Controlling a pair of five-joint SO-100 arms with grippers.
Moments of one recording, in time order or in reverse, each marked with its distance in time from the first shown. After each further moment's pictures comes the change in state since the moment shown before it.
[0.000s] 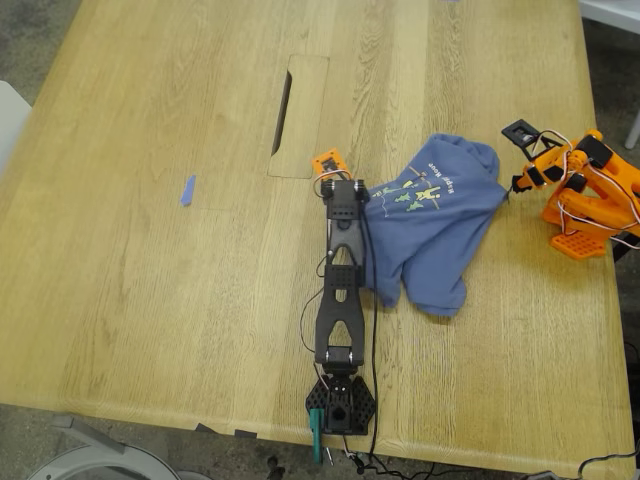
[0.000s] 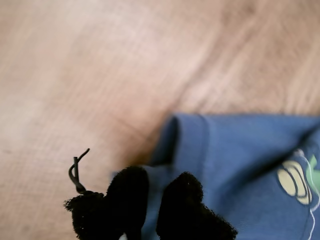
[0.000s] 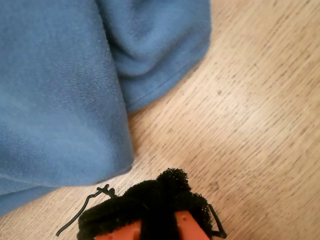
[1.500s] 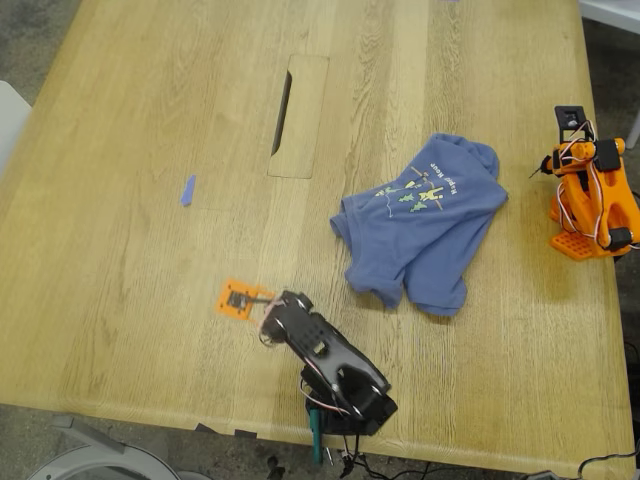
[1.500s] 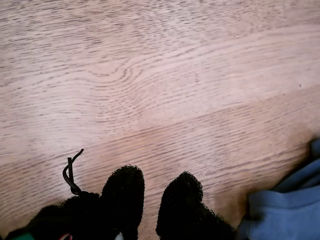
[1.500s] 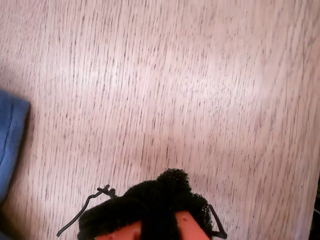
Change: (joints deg) arm 0 -43.9 135.4 143.2 -11.4 2.5; arm 1 42.0 9.5 10.6 -1.4 -8.8
